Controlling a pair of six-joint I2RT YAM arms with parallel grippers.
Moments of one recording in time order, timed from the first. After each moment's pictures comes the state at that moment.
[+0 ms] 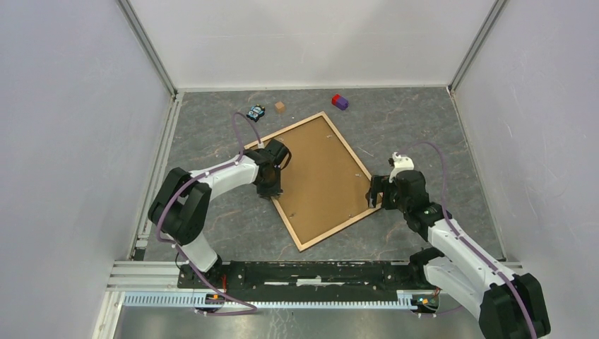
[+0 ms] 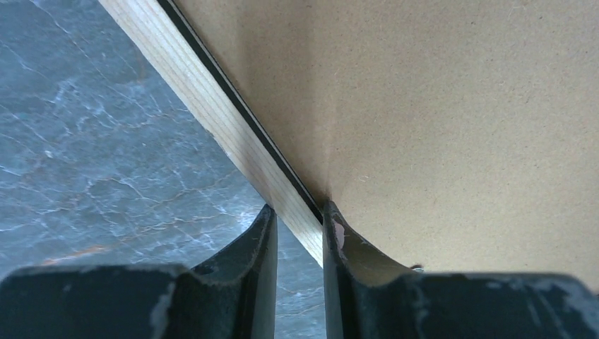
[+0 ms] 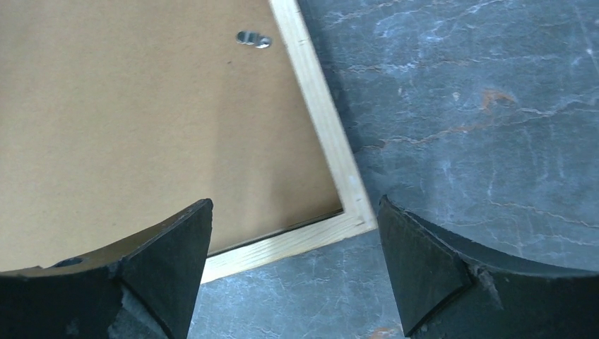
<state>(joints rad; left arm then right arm) -0.60 1.68 1.02 -0.65 -0.11 -0.61 0.35 0.86 0.37 -0.17 0.03 0.28</state>
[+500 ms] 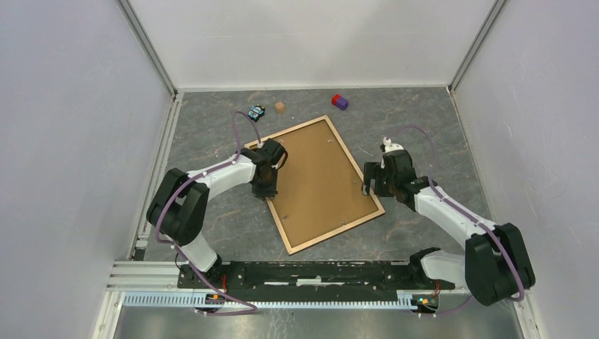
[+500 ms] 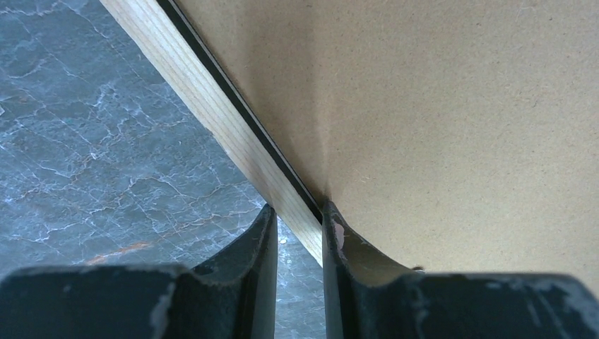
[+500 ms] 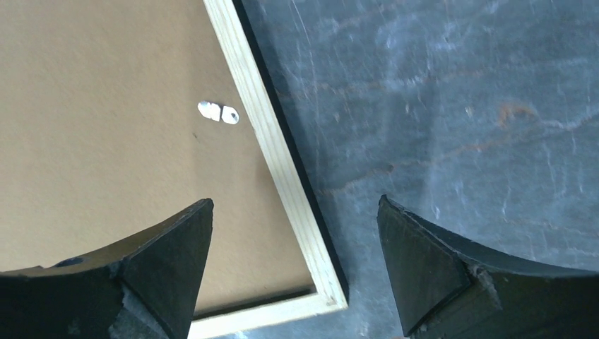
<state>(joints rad) -0.57 1.67 1.02 -0.69 -0.11 -0.47 0.35 1.18 0.59 -0.28 0.07 0.33</state>
